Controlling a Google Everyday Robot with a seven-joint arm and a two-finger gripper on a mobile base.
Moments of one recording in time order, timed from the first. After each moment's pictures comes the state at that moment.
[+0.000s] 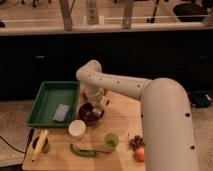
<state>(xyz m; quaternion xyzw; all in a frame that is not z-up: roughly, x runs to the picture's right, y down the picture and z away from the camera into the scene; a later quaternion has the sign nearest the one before) -0.042 0.106 0.841 -0.35 -0.16 -0.50 0.78</state>
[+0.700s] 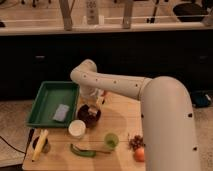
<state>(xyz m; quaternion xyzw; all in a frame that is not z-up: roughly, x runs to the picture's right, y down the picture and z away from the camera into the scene) -0.067 0.102 0.823 -0.32 -0.17 -0.53 0.77</state>
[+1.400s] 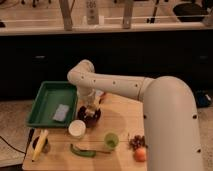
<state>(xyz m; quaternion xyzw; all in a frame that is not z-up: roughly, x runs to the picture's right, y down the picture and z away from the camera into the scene) -0.085 0.103 0.812 -0.29 -0.19 -0.56 0.75</state>
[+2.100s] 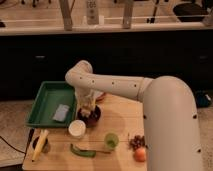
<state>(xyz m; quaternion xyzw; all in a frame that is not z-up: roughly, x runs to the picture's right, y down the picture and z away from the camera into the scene) -0.096 0.107 0.806 -0.29 -0.21 -0.57 0.74</state>
